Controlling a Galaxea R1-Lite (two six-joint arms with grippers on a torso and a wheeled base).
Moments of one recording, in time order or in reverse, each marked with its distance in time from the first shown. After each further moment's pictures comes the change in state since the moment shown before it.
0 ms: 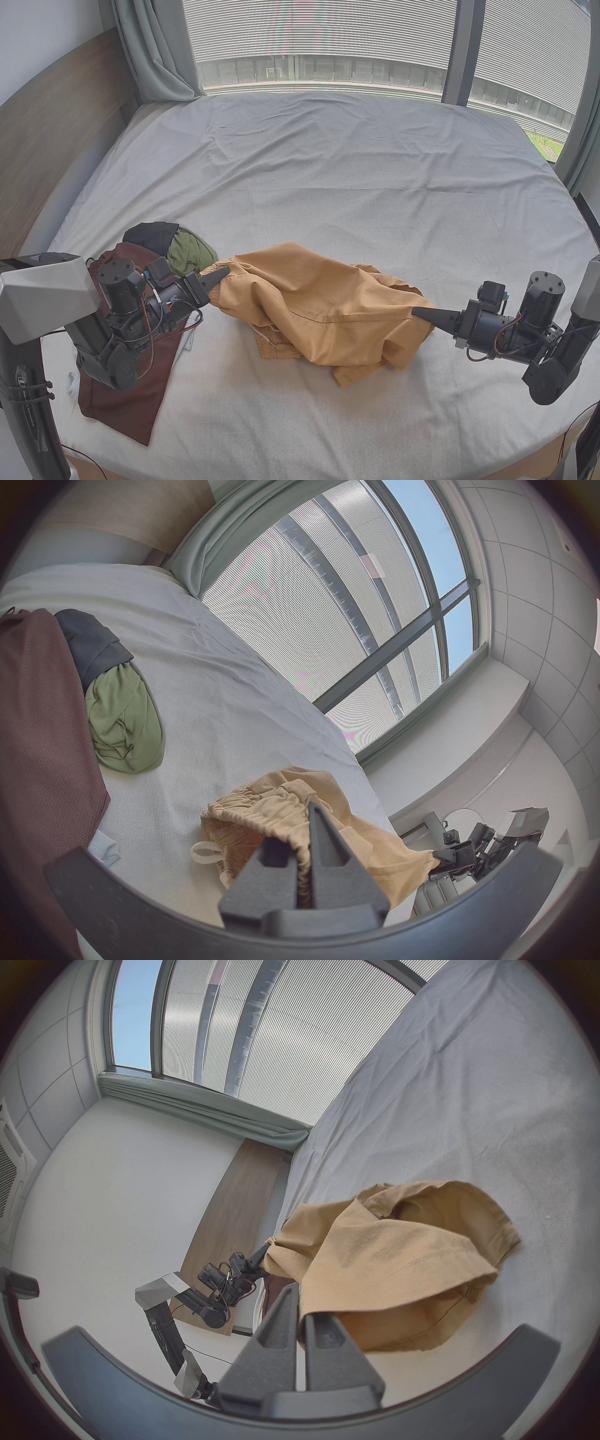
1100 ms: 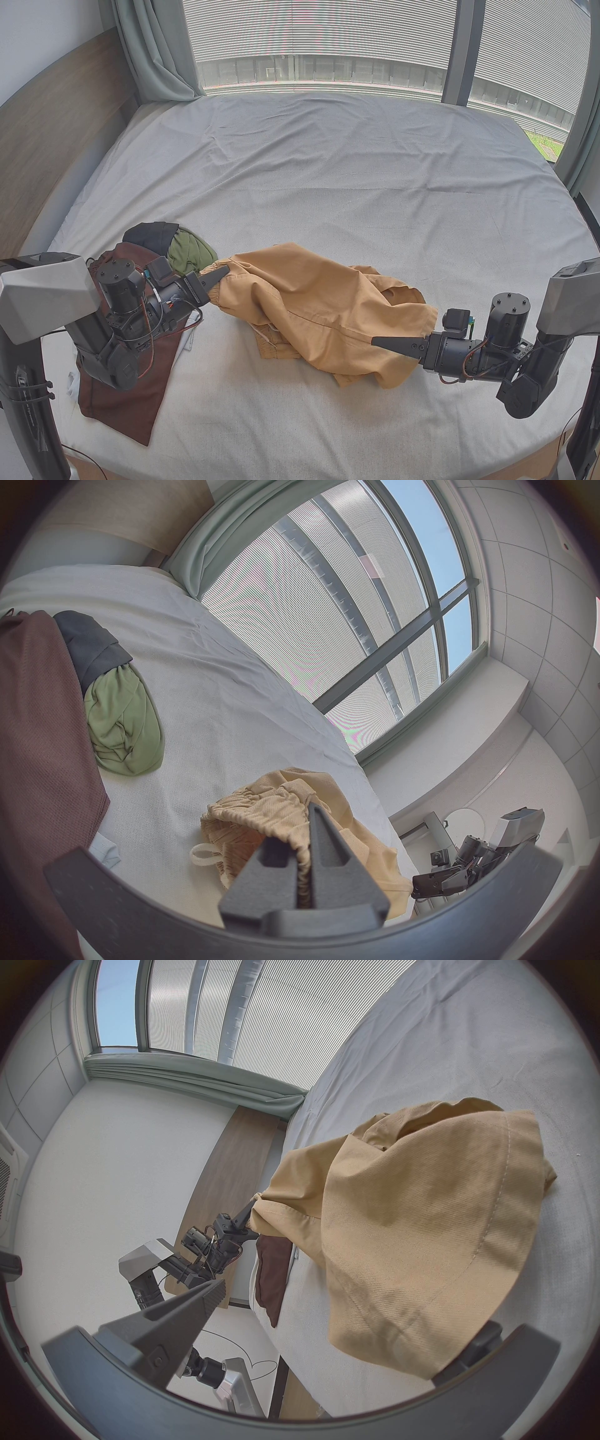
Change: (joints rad) left arm 0.001 0.002 -0.006 0.000 0.000 0.003; right arm 0.117 0.151 -0.023 -0.005 -0.013 -0.052
